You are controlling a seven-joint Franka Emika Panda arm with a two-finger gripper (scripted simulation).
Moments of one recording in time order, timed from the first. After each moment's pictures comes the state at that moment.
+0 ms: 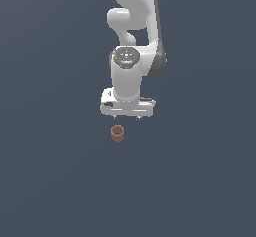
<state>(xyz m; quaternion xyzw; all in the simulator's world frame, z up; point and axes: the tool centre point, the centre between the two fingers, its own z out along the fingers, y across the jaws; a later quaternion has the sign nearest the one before) -0.015 -0.004 0.150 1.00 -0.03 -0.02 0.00</state>
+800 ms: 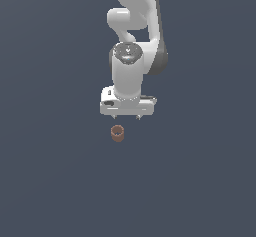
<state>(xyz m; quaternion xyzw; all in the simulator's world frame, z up) -0.008 -0.005 0.163 1.00 0.00 -0.02 0.01</state>
